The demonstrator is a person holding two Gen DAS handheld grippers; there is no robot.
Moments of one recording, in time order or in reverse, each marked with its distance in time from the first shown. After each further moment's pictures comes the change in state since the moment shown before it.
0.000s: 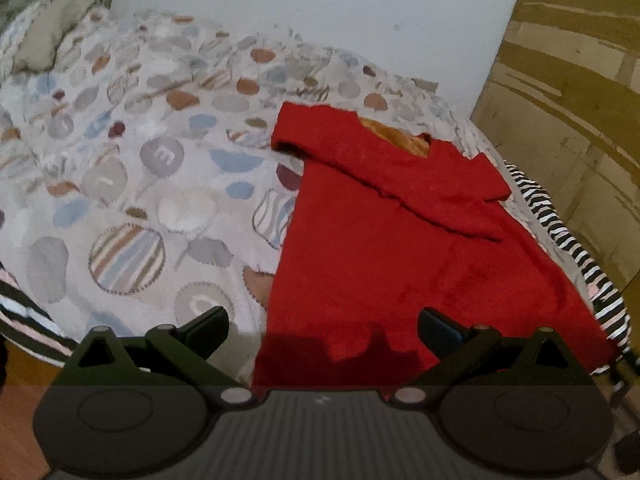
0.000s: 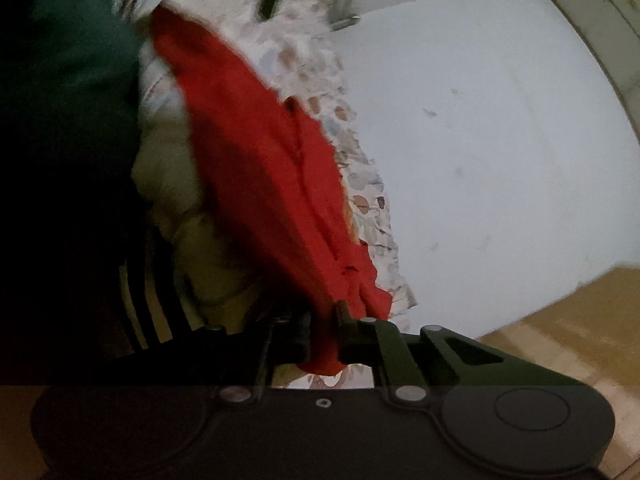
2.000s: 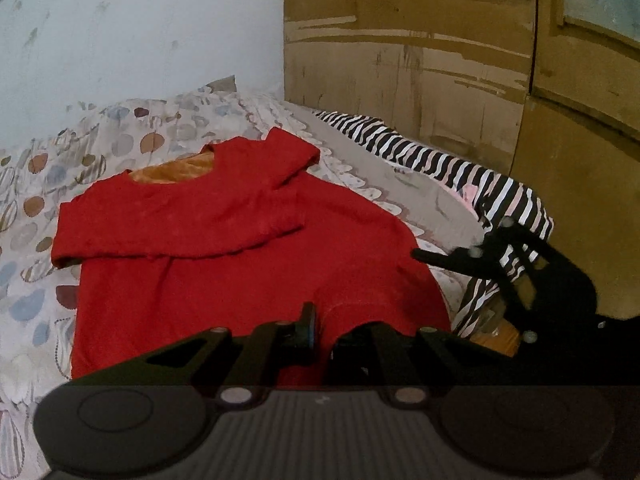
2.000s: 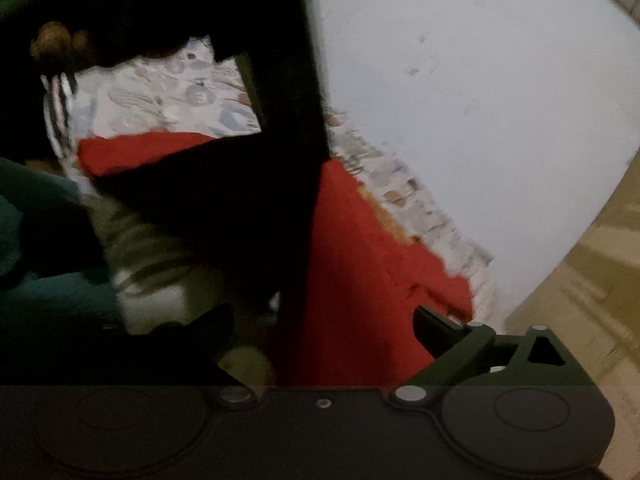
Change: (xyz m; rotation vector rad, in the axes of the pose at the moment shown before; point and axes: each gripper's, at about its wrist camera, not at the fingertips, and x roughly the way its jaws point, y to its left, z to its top) left arm 0.043 -0.153 0.012 0.545 0.005 -0.313; right arm 0.049 0.022 0.055 0.326 0.011 0.089
